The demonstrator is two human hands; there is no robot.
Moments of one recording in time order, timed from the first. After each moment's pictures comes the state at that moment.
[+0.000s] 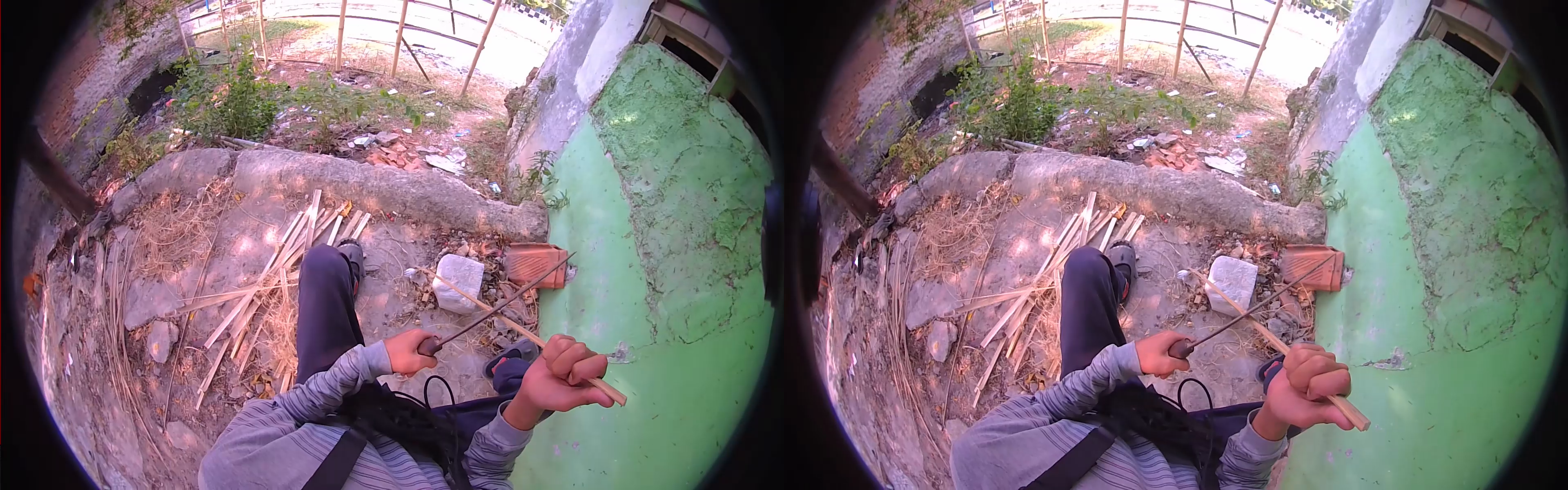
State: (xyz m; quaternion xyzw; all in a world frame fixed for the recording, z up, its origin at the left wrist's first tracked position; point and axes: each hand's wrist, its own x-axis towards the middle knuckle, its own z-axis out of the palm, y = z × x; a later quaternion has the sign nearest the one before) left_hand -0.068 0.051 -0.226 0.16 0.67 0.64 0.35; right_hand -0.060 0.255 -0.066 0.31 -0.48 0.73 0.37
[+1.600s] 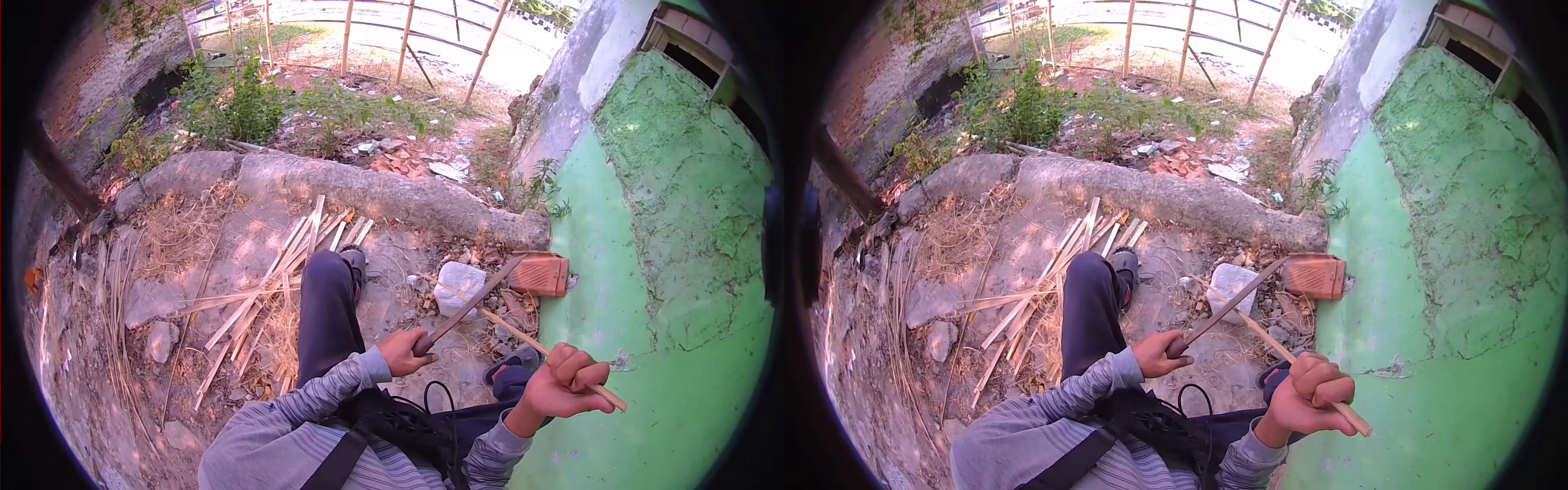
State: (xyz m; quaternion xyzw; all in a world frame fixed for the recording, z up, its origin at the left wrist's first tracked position) left_hand -0.068 0.050 -0.244 0.15 0.83 0.51 0.17; right_hand -0.057 0.262 -0.067 0.28 -0.49 0.73 0.38
